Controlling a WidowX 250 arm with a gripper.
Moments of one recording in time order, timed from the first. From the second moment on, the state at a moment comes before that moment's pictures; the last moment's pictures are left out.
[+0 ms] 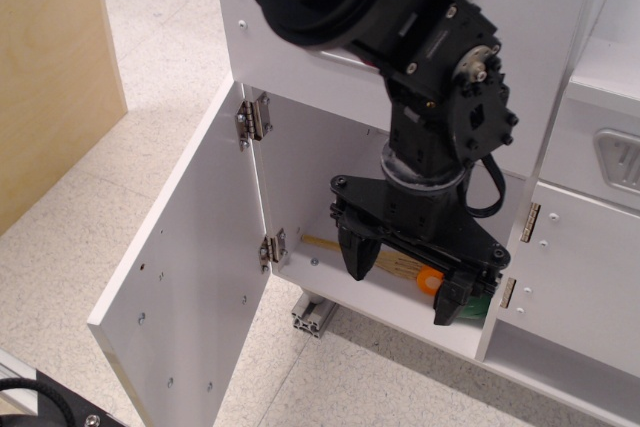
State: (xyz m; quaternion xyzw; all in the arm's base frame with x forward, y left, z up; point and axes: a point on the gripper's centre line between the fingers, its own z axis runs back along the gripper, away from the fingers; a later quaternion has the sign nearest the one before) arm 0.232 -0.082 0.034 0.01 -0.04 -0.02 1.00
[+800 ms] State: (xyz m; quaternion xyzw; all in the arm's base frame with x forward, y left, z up) arm 0.231 -0.006 0.026 0.05 -0.06 0.01 1.00
